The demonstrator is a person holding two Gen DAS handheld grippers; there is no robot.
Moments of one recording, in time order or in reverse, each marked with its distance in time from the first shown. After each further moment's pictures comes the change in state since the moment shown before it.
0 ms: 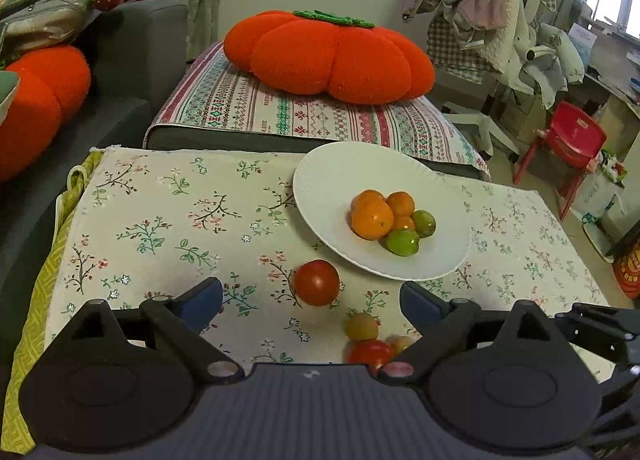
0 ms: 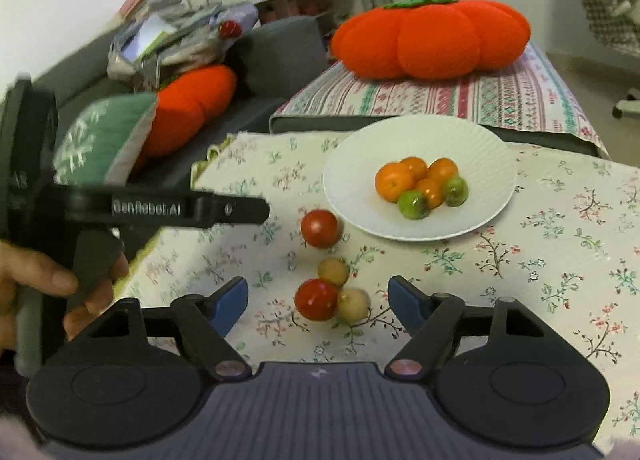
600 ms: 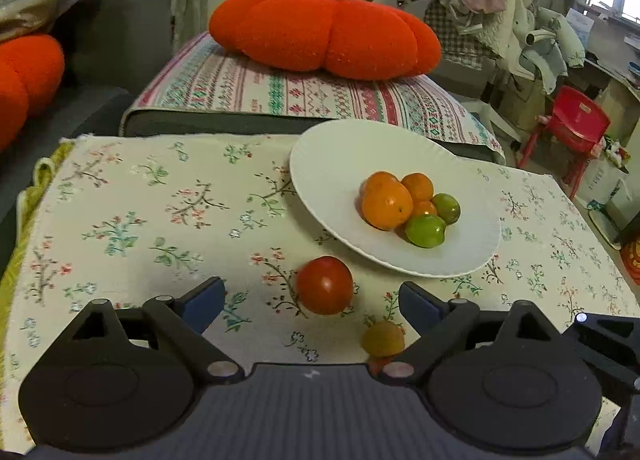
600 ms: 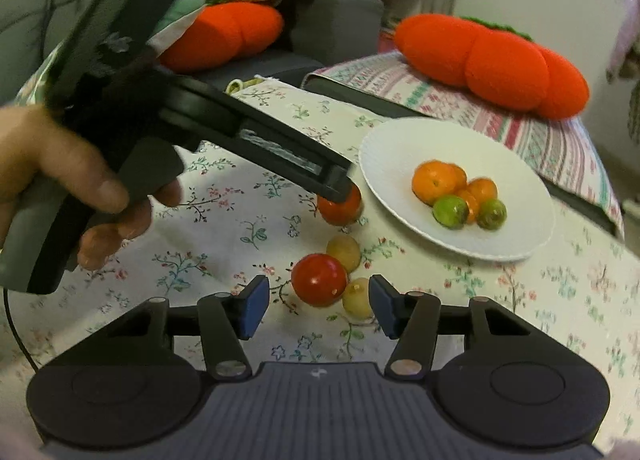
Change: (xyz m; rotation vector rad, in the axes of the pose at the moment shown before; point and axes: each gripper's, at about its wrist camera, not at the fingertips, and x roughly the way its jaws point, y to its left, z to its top) left arm 0.051 0.006 -0.009 0.027 0.008 -0.018; right arm 0.036 0.041 -0.025 -0.348 0.026 -0.099
